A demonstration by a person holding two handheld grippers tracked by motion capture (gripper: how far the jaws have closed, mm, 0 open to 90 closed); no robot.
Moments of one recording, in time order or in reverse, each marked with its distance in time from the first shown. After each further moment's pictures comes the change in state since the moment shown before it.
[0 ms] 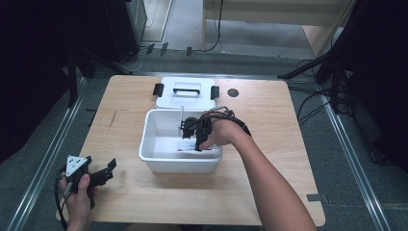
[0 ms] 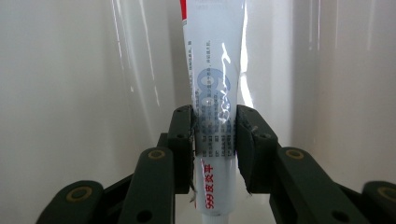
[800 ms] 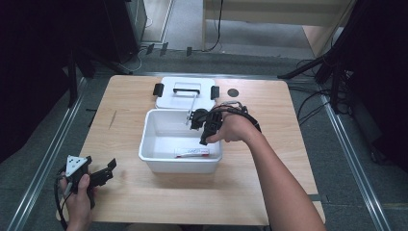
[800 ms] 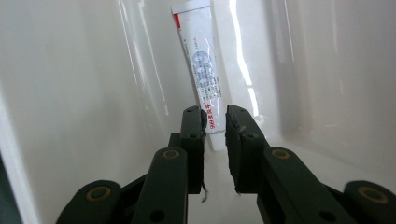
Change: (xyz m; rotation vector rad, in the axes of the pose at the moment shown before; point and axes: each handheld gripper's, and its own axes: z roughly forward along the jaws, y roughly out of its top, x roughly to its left) left arm 0.000 0.000 0.000 -0.006 -0.002 -0.005; right arm -0.005 -0.023 -0.035 -0.087 0.018 0.111
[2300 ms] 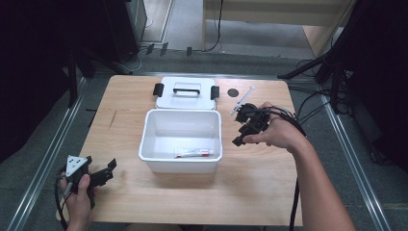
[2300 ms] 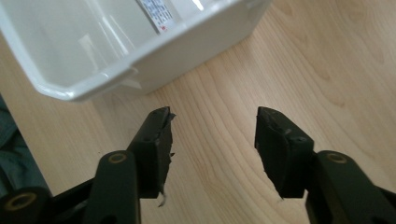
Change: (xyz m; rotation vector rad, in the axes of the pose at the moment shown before) left arm 0.000 0.000 0.000 0.006 -0.003 0.007; right arm -0.009 -0.113 -0.045 -0.138 -0.043 0.331
